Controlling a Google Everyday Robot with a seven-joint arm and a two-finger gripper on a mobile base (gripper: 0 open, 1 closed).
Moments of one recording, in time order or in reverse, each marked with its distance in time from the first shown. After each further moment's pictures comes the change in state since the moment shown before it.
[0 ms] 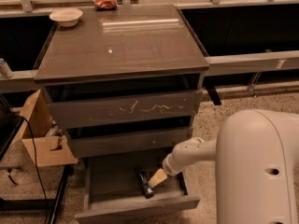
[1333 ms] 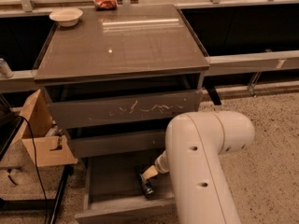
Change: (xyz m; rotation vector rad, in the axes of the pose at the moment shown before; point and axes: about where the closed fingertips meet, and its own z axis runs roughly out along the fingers) arm -0.024 -0.044 0.117 0.078 -0.047 0.154
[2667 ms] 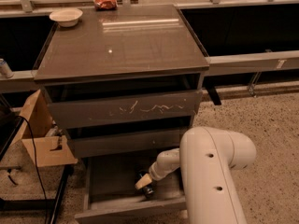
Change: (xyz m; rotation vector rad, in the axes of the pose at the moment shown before) arm 0.020 0.044 0.051 -0.154 0.074 -0.014
